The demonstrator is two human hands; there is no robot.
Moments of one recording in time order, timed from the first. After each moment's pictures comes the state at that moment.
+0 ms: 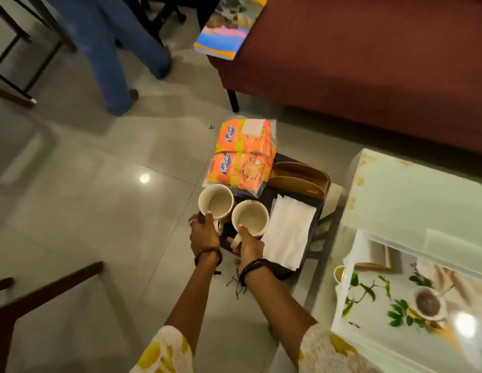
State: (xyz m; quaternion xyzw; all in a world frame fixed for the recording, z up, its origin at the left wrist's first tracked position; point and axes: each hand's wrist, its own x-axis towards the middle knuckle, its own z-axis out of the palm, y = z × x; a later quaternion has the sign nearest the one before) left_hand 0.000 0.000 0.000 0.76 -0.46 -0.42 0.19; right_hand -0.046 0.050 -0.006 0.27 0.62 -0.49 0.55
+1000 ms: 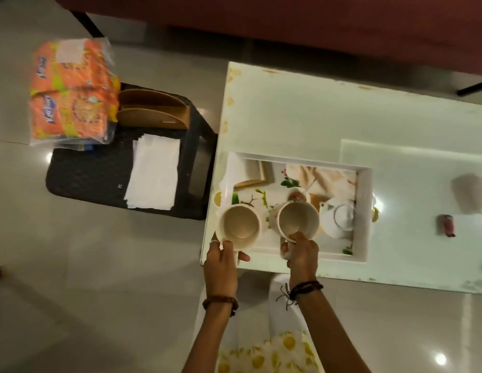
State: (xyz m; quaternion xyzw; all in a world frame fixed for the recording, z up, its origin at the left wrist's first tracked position) left_hand -0.109 0.292 0.026 0.62 -0.51 -0.60 0.02; right_hand -0.202 0.371 0.010 0.35 0.78 -0.41 0.31
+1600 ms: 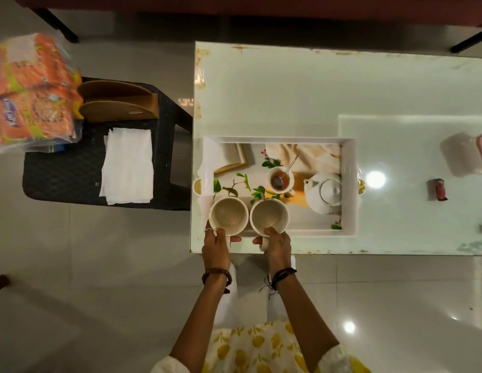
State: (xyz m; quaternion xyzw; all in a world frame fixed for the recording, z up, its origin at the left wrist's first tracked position) left_hand -0.121 0.318 -0.015 0.66 -0.50 -0.56 -0.04; right_hand -0.174 0.400 -0.030 0.34 0.72 -0.47 0.37
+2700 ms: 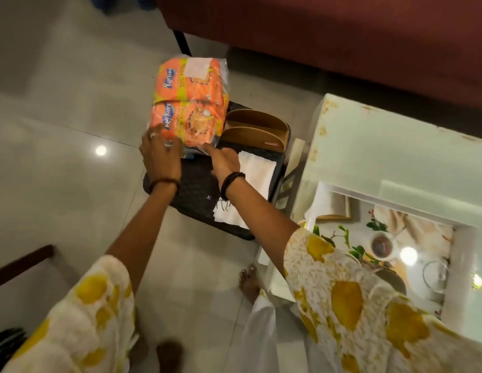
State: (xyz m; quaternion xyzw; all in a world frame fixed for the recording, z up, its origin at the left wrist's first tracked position) left_hand -0.056 -0.050 -0.017 0.63 -0.68 -0.33 0.19; right_hand -0.135 0.010 -0.023 0.06 0.69 -0.48 0.54
